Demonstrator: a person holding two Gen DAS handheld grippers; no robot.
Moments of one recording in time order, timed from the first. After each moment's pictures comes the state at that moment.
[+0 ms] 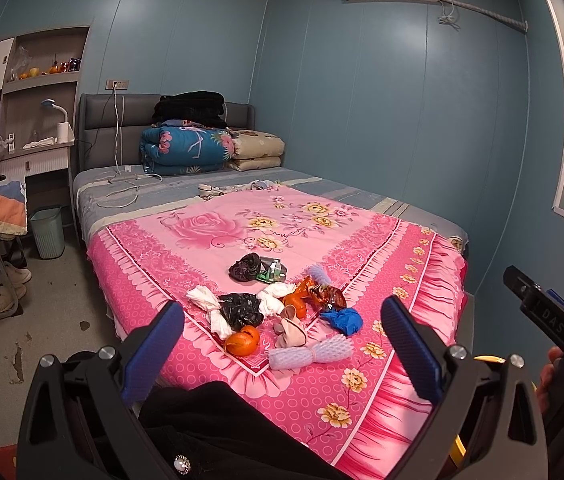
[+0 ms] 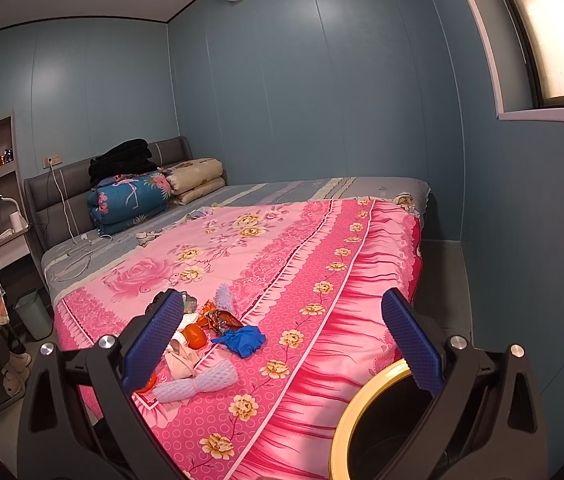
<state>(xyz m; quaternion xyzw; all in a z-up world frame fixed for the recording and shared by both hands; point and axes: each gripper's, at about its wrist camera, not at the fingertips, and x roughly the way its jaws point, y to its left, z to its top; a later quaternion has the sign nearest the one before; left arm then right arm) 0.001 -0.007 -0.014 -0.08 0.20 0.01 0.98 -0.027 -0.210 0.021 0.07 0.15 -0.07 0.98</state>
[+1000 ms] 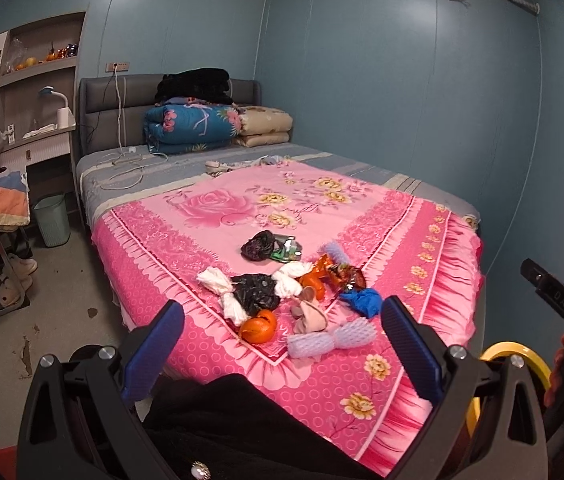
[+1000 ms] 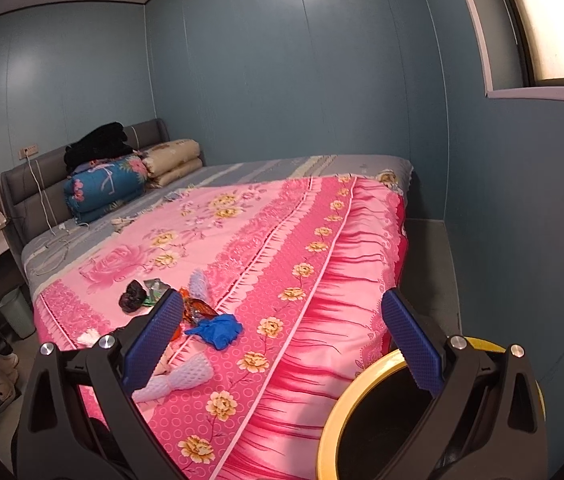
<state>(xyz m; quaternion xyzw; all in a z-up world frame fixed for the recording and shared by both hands) 0.030 0.015 -0.024 -0.07 0.25 0.02 0.97 0.010 -0.221 0.004 0.09 0.20 -0.11 0.97</state>
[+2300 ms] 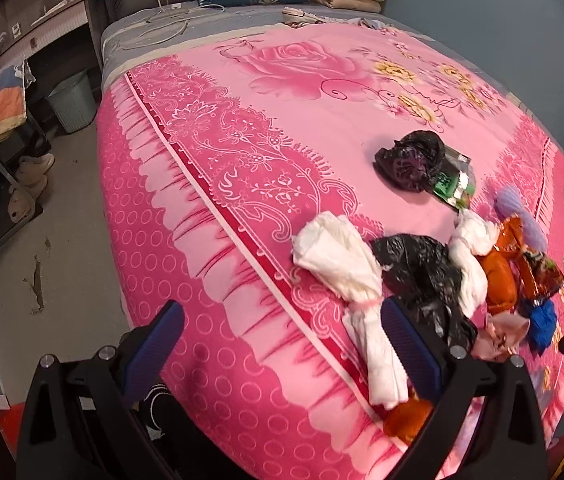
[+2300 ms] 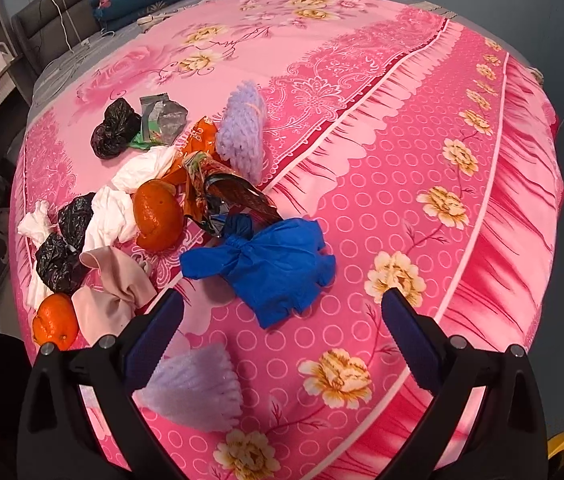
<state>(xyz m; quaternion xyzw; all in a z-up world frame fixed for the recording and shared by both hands) 0.301 0.156 -0.184 -0.12 0.49 0.11 0.85 0.297 -0.152 -0.168 0.00 0.52 0.02 0.85</state>
